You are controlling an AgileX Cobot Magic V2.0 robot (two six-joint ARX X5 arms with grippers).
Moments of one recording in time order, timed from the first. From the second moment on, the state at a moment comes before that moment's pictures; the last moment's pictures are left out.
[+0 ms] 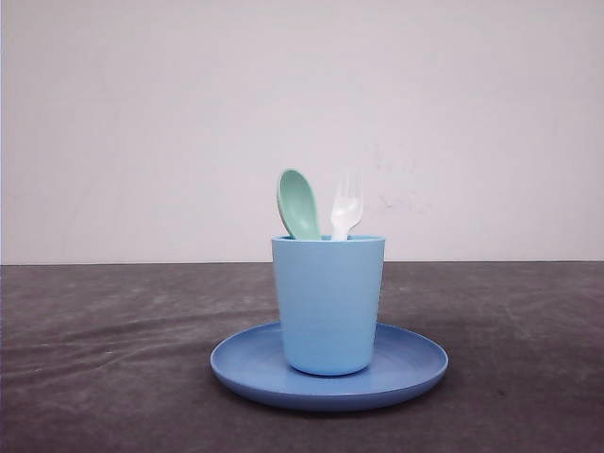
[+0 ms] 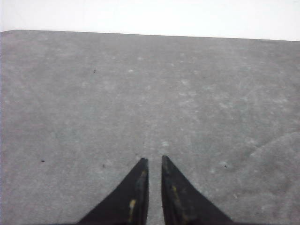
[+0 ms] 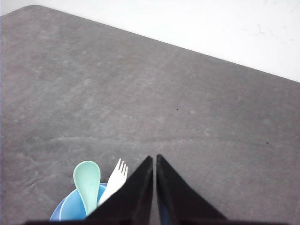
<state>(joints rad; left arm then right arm) -0.06 0.00 0.05 -0.24 -0.05 -0.04 0.95 0.90 1.07 -0.61 0.47 0.22</state>
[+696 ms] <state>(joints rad) -0.06 0.00 0.05 -0.24 -0.05 -0.04 0.95 0.90 1.07 -0.61 0.47 0.21</state>
